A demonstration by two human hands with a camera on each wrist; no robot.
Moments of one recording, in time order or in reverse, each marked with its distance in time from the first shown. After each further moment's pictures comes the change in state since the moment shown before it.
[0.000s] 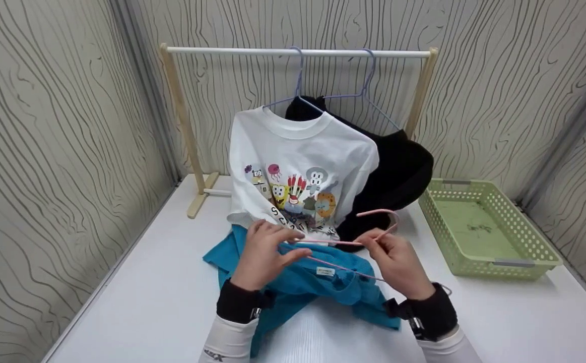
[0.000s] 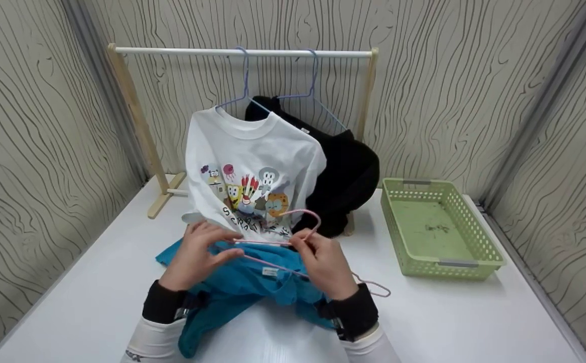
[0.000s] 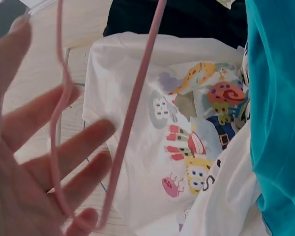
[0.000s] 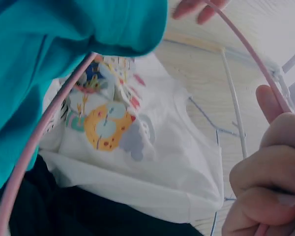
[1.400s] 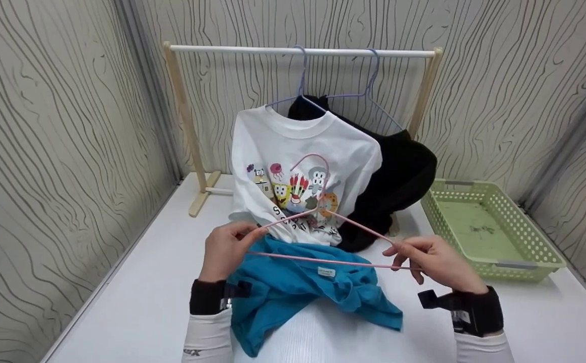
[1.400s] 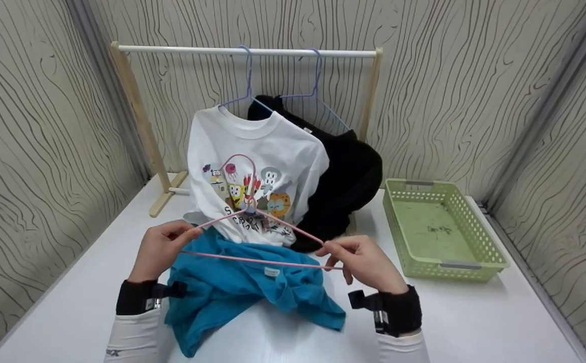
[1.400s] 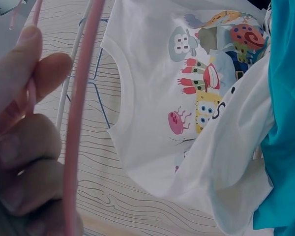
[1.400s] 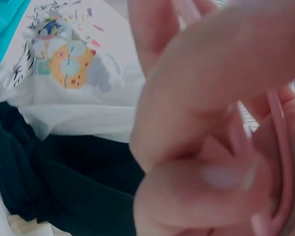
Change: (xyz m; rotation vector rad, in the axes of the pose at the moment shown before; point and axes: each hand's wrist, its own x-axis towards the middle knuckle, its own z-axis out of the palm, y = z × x) left_hand -0.008 -0.046 -0.037 -0.196 0.119 -0.299; right_hand 0.009 0.026 -0.075 0.127 -0.486 0.158
